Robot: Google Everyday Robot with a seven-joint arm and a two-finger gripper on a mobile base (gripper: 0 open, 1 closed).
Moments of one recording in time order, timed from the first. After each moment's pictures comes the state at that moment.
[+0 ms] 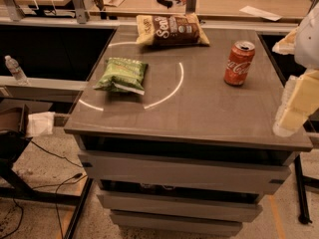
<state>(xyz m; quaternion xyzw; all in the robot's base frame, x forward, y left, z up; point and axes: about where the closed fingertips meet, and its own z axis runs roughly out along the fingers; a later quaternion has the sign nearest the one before) 0.438 -0.216 0.978 -0.60 0.78 -0.04 0.16</state>
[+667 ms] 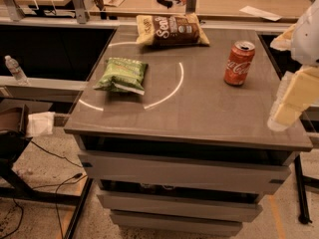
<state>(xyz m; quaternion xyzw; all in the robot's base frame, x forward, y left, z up) 0.448 -0.214 0.980 -0.60 0.78 -0.04 0.18</state>
